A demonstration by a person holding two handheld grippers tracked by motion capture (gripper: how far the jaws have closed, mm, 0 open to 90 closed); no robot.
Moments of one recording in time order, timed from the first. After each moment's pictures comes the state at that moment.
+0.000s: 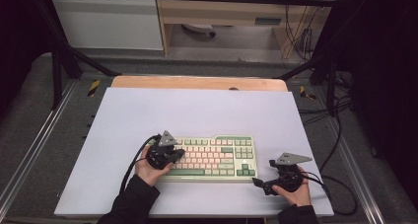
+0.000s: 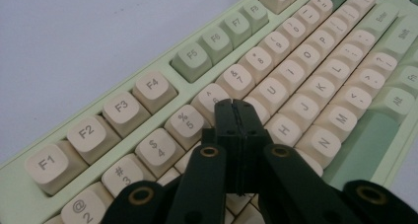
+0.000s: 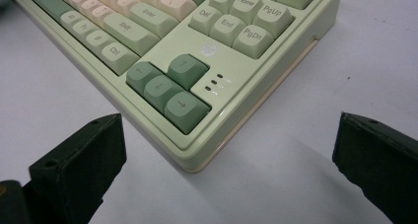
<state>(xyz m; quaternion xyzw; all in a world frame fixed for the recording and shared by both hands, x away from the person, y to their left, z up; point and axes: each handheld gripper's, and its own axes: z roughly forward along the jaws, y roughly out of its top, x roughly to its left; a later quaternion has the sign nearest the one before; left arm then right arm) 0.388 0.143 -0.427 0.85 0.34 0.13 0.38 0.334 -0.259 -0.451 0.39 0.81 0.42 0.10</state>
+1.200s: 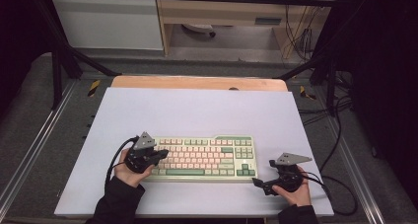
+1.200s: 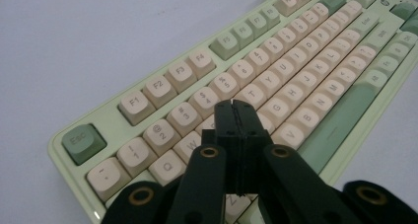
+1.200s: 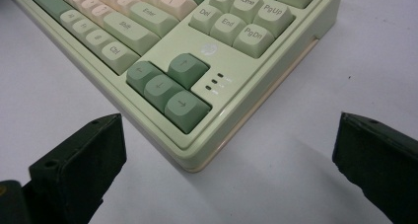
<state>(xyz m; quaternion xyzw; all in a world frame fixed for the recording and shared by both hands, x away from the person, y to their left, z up) 0.366 0.194 -0.406 0.84 0.35 0.14 0.40 0.333 -0.259 -0.451 0.40 0.81 0.42 0.10</state>
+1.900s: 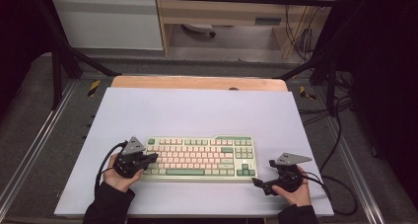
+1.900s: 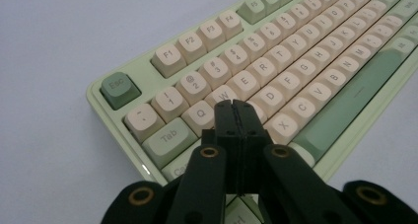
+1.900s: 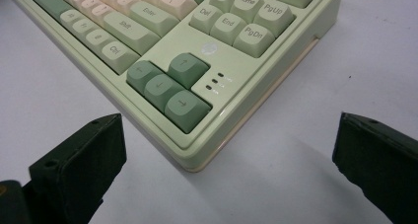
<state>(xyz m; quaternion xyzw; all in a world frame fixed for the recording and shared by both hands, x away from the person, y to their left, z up) 0.357 0.220 -0.416 0.83 0.37 0.15 0.39 0.334 -0.259 -0.451 0.39 0.81 0.42 0.11</state>
